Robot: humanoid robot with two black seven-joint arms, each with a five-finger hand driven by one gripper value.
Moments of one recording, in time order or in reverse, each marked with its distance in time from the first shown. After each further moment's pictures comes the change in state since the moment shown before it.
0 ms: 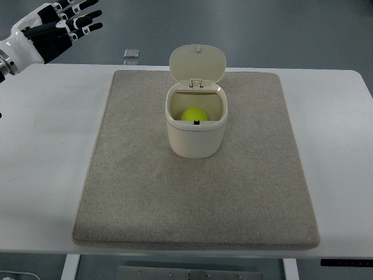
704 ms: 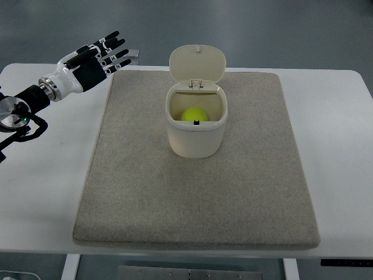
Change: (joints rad) left arm 0.055 -0.248 -0.019 0.190 -0.206 -0.012 0.119; right arm 0.000 0.000 0.000 0.000 0.000 0.000 0.000
